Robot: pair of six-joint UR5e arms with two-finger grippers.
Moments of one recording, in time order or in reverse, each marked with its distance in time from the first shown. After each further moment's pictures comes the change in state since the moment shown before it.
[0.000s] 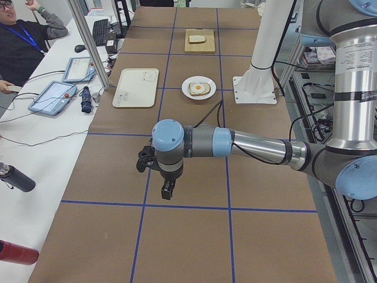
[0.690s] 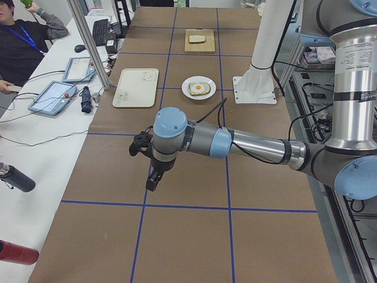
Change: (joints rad) left arm -0.001 -0.017 0.005 -0.305 0.047 -0.001; right arm 0.002 0.016 0.009 0.185 0.001 0.008
